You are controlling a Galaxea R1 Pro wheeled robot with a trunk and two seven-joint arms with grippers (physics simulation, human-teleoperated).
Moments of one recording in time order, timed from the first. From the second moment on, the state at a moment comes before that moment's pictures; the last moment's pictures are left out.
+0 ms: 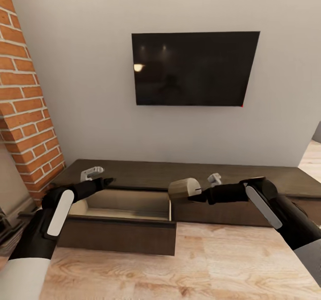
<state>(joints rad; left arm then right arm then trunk) -0.60 0.14 0.06 -1.35 0.52 0.86 0.04 -0.74 -0.43 0.41 -1.30 -0.59 0.96 0.73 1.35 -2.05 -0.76</state>
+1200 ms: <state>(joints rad) -0.60 0.11 0.06 -1.39 0.52 0.84 0.04 -0.74 -0.42 0.41 -1.30 -0.56 0.84 0.61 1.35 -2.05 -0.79</state>
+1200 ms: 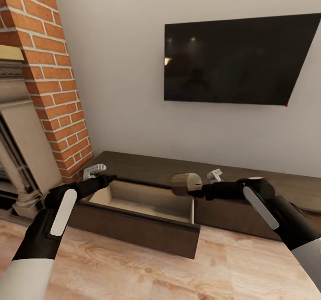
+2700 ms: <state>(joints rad) -0.60 0.07 0.00 -1.38 0.52 0.85 0.12 -0.73 -0.31 0.41 -1.22 -0.55 0.85 0.53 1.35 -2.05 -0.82</state>
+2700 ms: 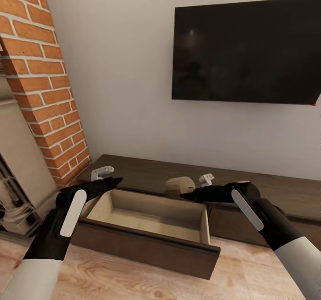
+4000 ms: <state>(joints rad) -0.60 -0.02 -0.06 -1.36 0.51 0.84 0.13 -0.74 -0.19 0.41 -1.07 -0.56 0.98 0.32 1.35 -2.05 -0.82</state>
